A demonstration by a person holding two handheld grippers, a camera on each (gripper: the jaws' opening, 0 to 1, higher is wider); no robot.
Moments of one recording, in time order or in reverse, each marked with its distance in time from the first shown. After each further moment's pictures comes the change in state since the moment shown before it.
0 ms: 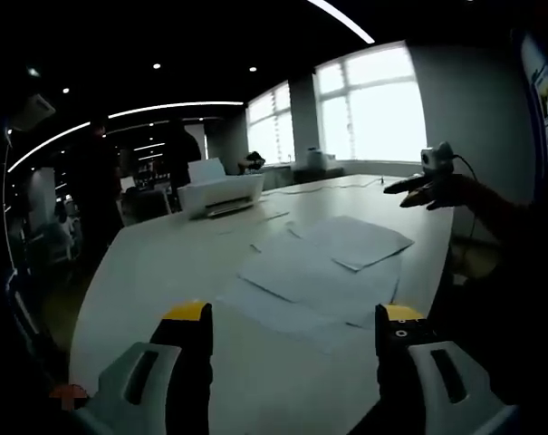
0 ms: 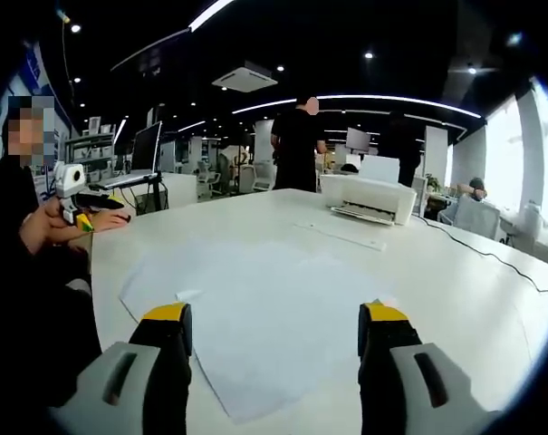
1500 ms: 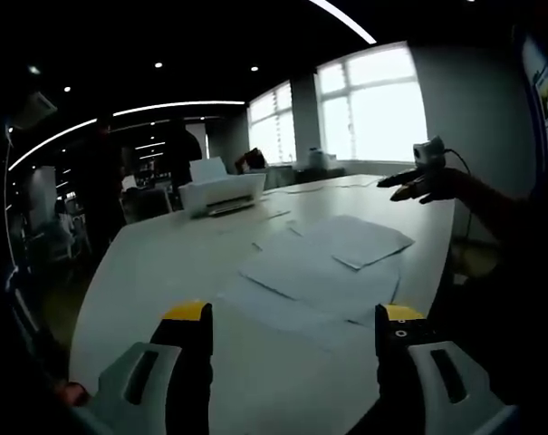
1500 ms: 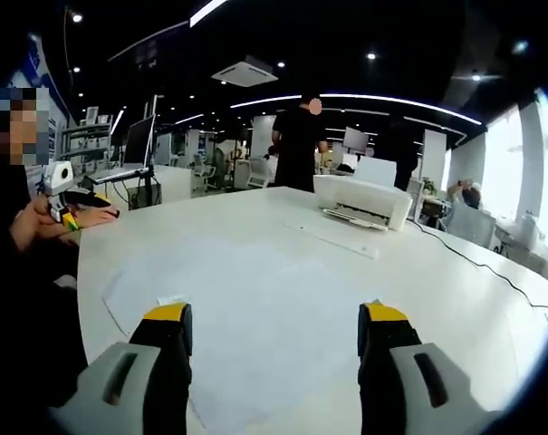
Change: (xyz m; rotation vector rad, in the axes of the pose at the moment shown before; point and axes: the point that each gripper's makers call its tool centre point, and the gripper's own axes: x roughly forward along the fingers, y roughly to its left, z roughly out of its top) left arm -0.003 0.002 -0.003 -0.007 0.002 0.005; right arm 0.016 -0.023 0.015 -0.040 0.026 -0.034
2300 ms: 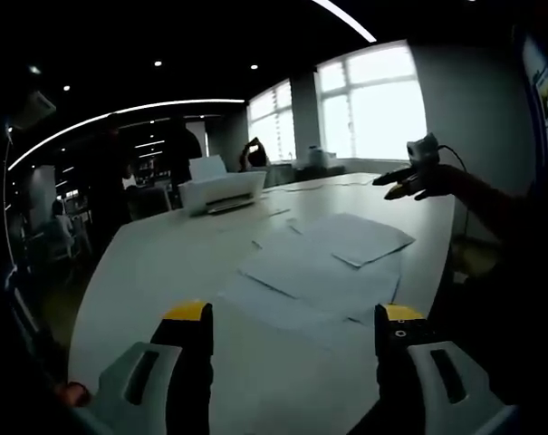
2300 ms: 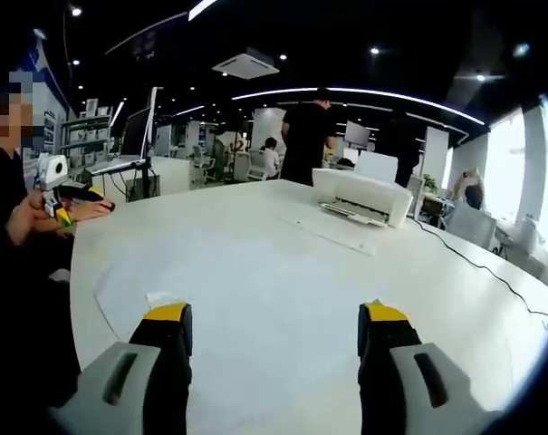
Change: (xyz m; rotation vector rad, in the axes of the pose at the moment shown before) left arm 0.002 0.000 -0.003 -0.002 0.009 -0.001; right arm 0.012 -0.019 0.001 -0.015 0.034 -0.001
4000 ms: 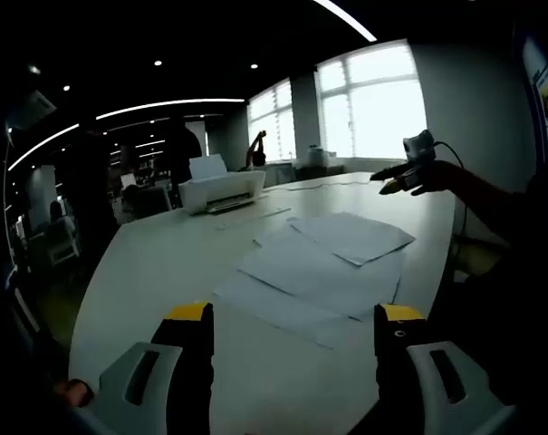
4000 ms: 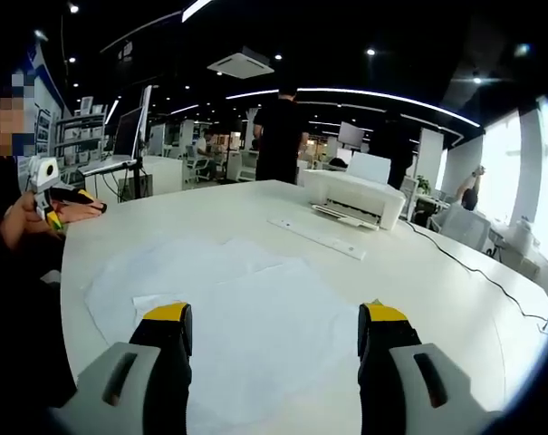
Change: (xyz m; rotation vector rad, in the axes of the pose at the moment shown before) left arm 0.000 0.001 0.000 0.002 0.004 0.004; right arm -0.002 0.011 0.006 -0.005 0.007 -0.041
